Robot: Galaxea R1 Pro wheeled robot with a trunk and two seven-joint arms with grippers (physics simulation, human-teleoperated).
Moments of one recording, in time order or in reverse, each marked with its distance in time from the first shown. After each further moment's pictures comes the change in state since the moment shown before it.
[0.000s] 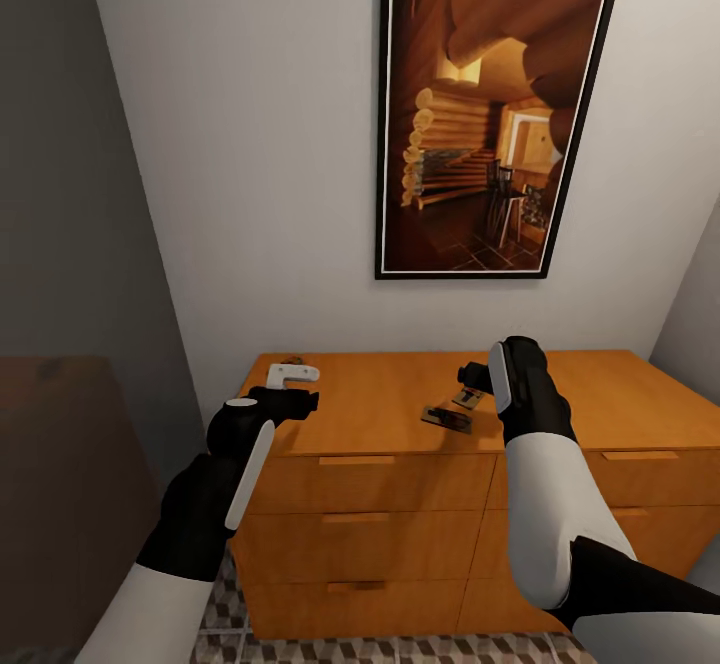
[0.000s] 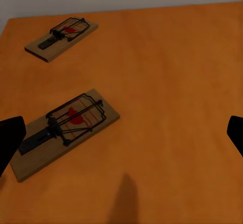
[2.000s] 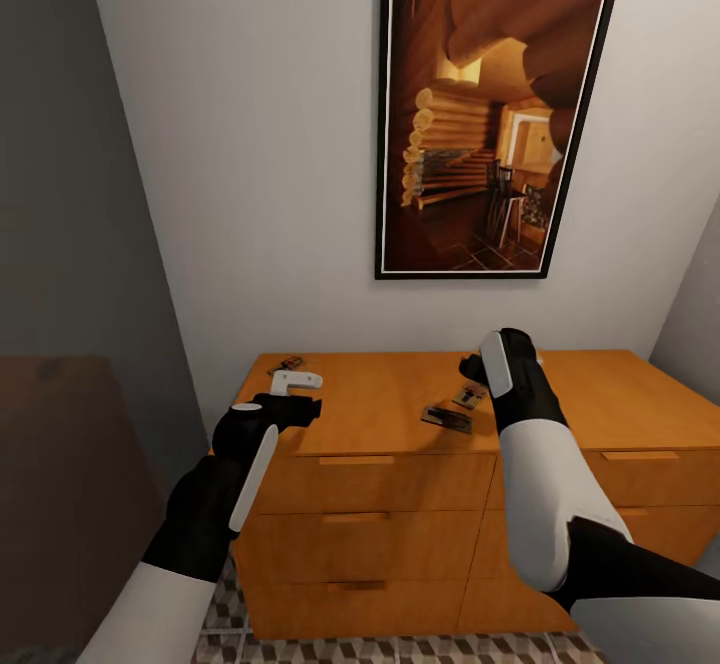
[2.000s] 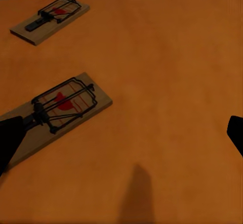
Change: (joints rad) left arm 0.000 -0.001 -0.005 0.053 0.008 -0.016 -0.007; right arm -0.050 0.000 0.027 0.082 -0.312 -0.137 -0.369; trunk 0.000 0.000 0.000
